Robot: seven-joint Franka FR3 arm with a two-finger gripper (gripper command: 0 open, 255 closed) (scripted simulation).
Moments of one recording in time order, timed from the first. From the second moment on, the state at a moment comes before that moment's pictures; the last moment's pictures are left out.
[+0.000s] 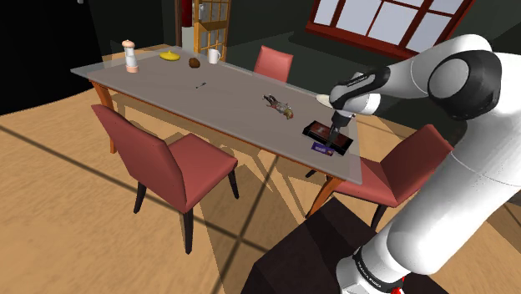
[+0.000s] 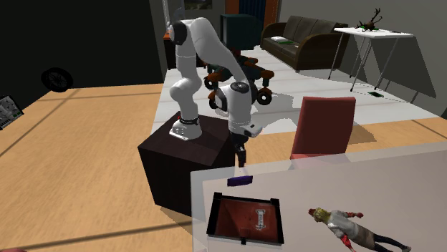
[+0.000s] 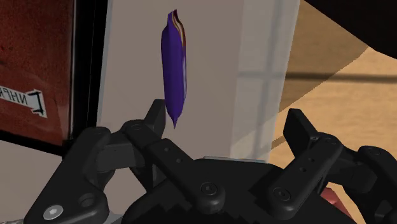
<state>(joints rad) -0.03 0.10 -0.64 -2.24 0.11 2.35 -1.21</state>
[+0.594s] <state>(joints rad) -0.14 0.35 -0.58 -2.09 0.32 2.39 -1.44</state>
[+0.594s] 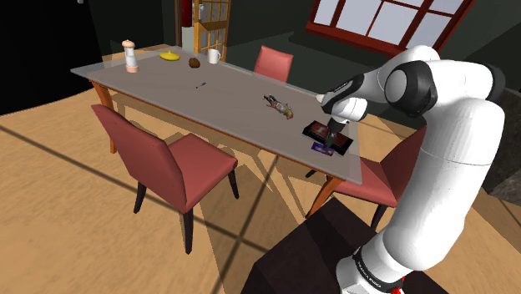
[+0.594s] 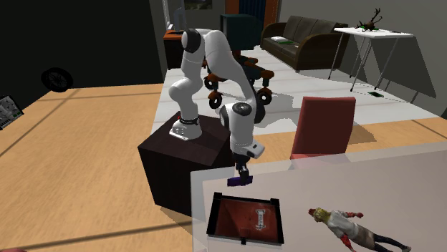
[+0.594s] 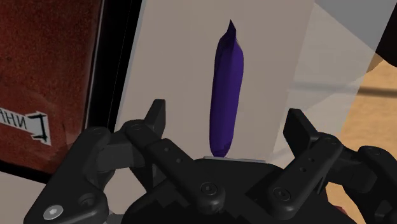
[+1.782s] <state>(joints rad) -0.15 0.39 -0.56 -2.10 0.35 2.42 -1.46</state>
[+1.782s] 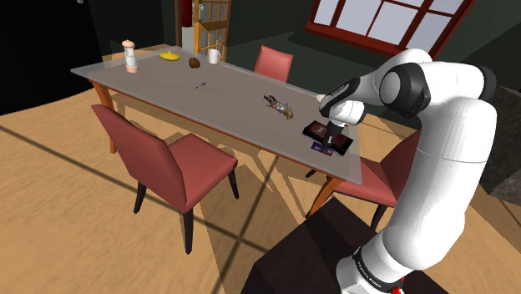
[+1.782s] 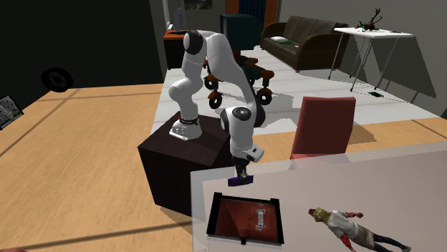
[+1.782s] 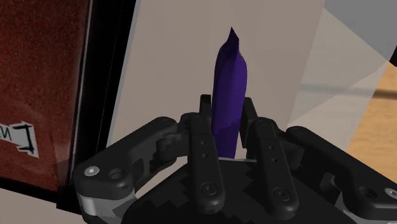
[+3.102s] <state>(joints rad) -0.10 0.23 -0.63 -2.05 0.21 2.24 -1.36</state>
